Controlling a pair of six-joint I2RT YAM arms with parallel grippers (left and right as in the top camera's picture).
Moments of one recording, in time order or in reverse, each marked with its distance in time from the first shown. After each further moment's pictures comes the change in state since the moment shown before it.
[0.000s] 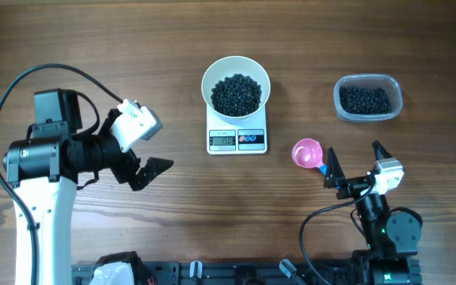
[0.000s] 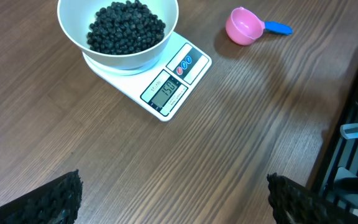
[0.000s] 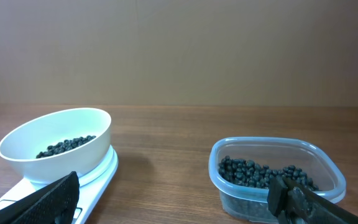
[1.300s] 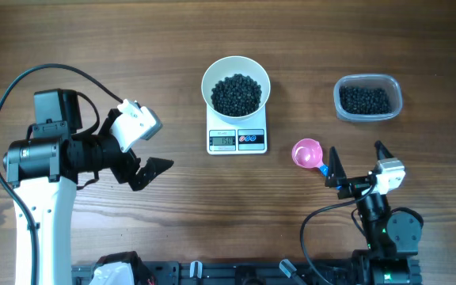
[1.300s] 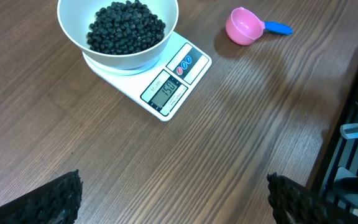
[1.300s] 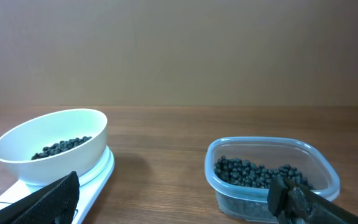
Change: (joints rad) left arm 0.000 0.000 0.000 0.000 0.000 0.000; right arm -0.013 0.000 0.000 0.001 0.000 0.000
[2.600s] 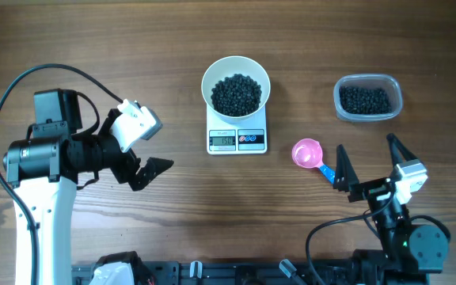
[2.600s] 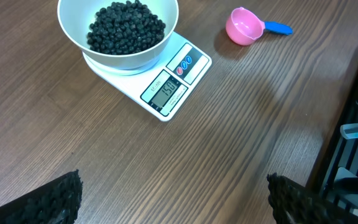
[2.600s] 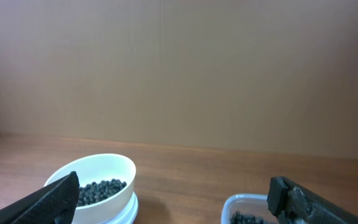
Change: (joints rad) left arm 0.000 0.000 0.000 0.000 0.000 0.000; right arm -0.039 0.039 0.226 -0.062 -0.117 0.011
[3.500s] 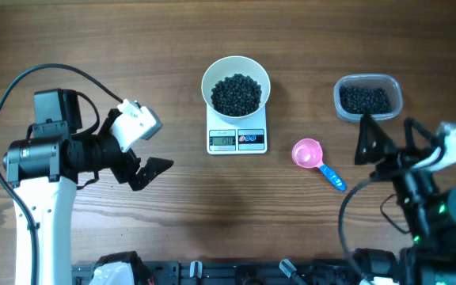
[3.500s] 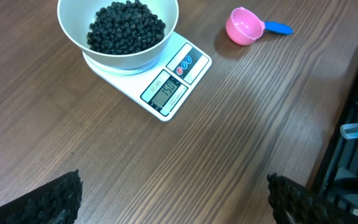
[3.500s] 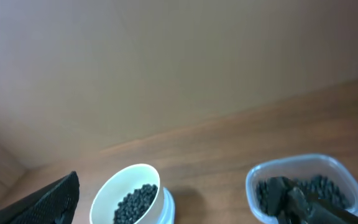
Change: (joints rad) left arm 0.000 0.000 0.000 0.000 0.000 0.000; right arm -0.068 0.370 0.446 -0.297 0.000 0.297
